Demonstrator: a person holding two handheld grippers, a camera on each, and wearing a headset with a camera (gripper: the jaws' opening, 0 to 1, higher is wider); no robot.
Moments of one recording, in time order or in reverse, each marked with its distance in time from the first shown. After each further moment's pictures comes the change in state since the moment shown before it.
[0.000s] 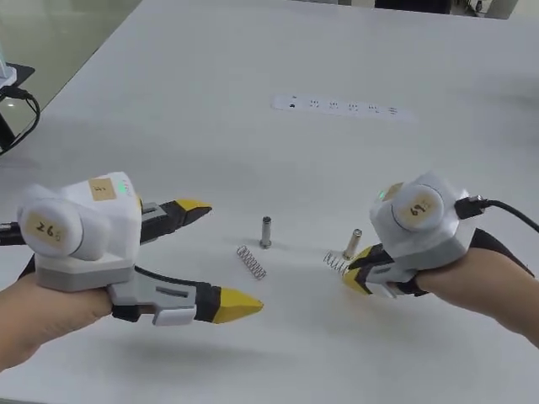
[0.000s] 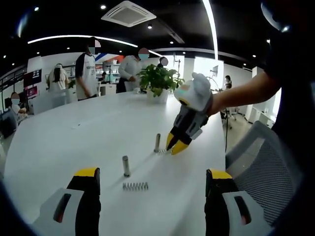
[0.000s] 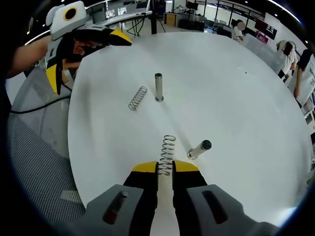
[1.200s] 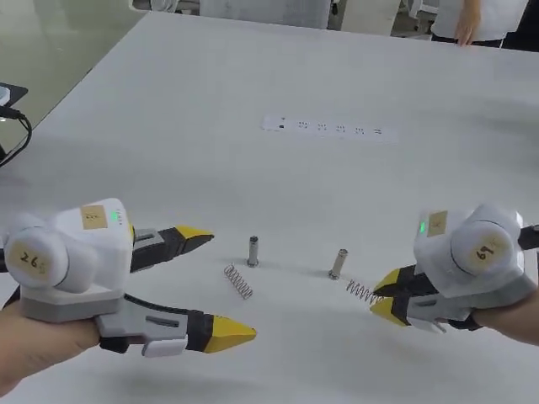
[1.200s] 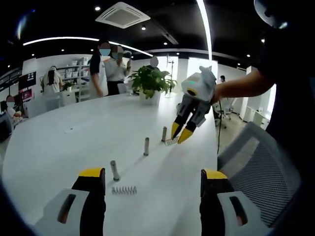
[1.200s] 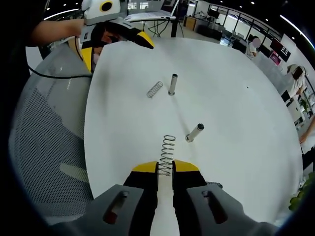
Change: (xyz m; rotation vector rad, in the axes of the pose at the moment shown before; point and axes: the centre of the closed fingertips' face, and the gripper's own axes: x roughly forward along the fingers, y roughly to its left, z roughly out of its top) left arm -0.002 -0.015 0.006 0.019 -0.009 -0.054; right arm -0.047 0.007 -0.016 -0.210 0.007 0.022
